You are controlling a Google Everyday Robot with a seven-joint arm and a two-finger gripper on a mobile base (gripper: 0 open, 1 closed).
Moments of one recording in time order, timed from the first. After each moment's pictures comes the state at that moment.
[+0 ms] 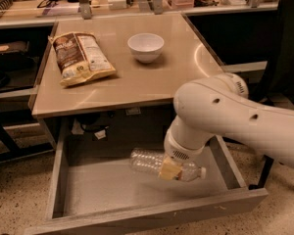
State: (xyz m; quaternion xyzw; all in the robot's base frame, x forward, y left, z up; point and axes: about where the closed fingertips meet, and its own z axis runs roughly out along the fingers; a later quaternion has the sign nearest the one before) arm 0.437 -0.063 0.715 -0.58 0.80 0.06 0.11
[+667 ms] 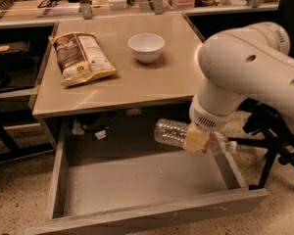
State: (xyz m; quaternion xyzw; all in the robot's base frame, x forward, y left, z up) arm 0.467 -0.129 0.793 -0.53 0.84 -0.01 0.10
